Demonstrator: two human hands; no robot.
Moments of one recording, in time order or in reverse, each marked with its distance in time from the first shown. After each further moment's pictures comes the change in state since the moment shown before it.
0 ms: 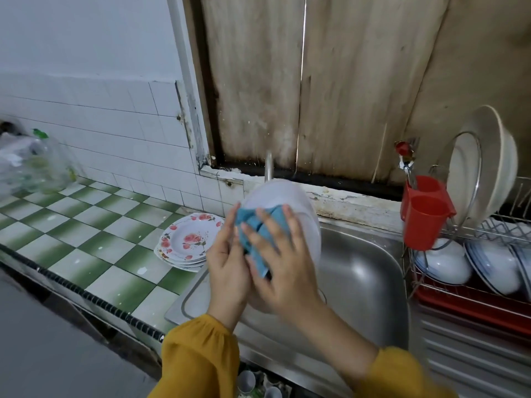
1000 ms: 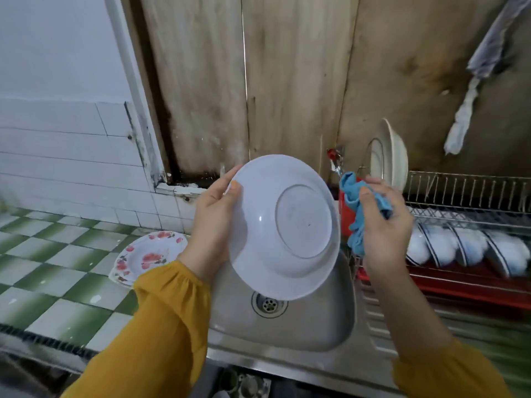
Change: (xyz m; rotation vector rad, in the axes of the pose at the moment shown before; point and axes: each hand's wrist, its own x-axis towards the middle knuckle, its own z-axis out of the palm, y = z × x) left_hand 0.013 0.077 0.059 -0.059 -0.327 -0.220; right_hand 0.005 0.057 -0.166 0.478 0.632 0.652
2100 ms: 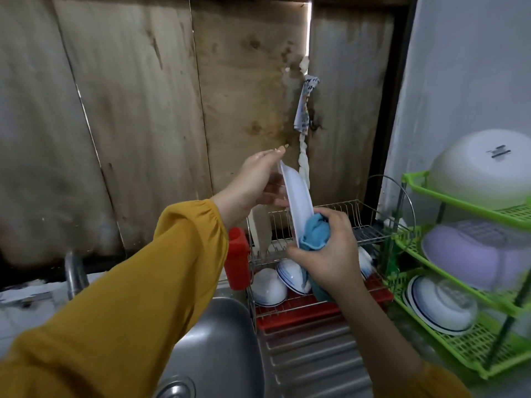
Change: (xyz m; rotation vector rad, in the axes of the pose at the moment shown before) left_hand 0.062 0.027 0.258 0.160 -0.706 -0.112; right_hand 0.048 -0.042 -0.118 -0.725 0.110 -0.073
